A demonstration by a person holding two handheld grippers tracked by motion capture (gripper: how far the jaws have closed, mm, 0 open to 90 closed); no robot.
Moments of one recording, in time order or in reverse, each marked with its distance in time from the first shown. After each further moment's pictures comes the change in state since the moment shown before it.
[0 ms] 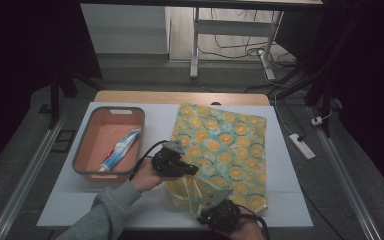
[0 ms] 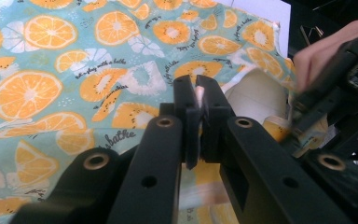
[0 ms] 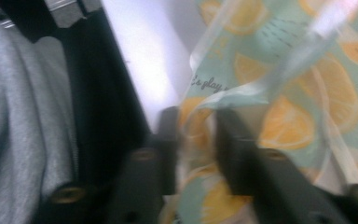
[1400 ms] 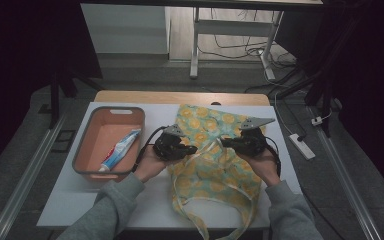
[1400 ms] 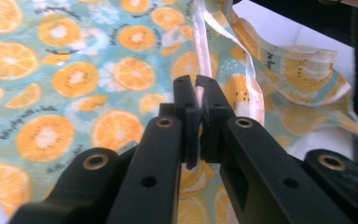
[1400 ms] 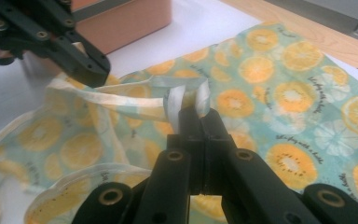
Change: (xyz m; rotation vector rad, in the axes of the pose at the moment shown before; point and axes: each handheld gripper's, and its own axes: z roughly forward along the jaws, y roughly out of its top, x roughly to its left) left arm 0.030 0.023 -0.003 -0.094 0.197 -0.070; right arm -0.175 0.043 -0.077 -0.340 -0.177 0.176
